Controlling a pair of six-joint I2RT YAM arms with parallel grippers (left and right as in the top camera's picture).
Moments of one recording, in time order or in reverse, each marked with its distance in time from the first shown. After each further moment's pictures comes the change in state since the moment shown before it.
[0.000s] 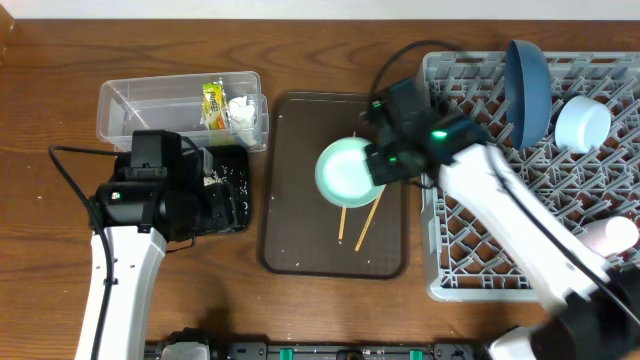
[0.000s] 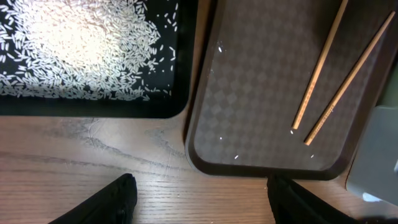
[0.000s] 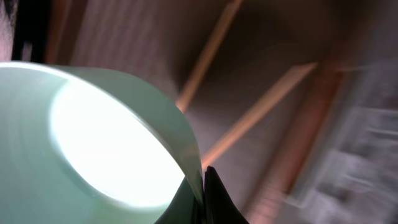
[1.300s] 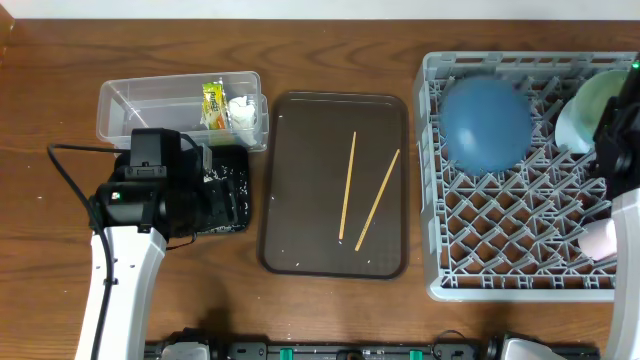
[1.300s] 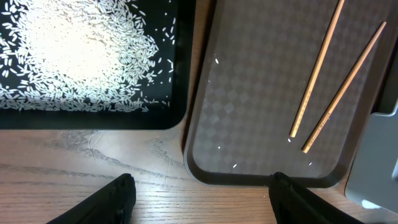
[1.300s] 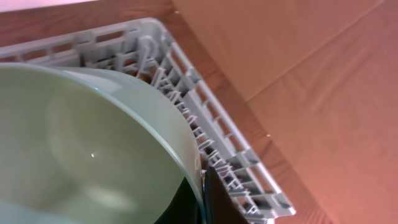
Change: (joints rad) left arm 0.000 0.000 0.000 0.034 0.000 0.000; right arm -0.739 -0.257 0.007 0.173 0.647 -0.239
